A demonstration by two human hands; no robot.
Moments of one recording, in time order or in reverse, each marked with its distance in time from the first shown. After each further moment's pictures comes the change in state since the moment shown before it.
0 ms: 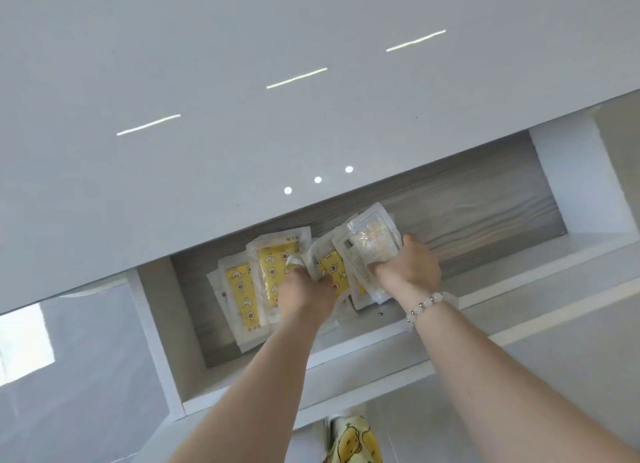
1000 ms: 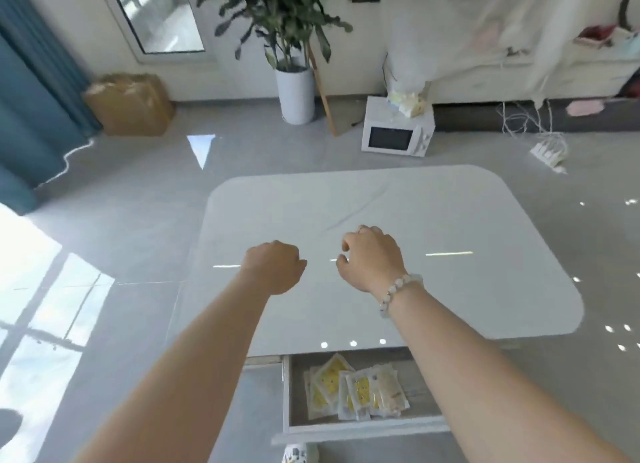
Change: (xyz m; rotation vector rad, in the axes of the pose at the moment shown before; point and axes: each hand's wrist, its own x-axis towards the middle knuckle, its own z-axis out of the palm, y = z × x) left_hand -0.390 0.098 -0.398 0.737 0.574 0.505; right_hand -0.397 -0.262 -0.305 -0.551 0.338 -1.084
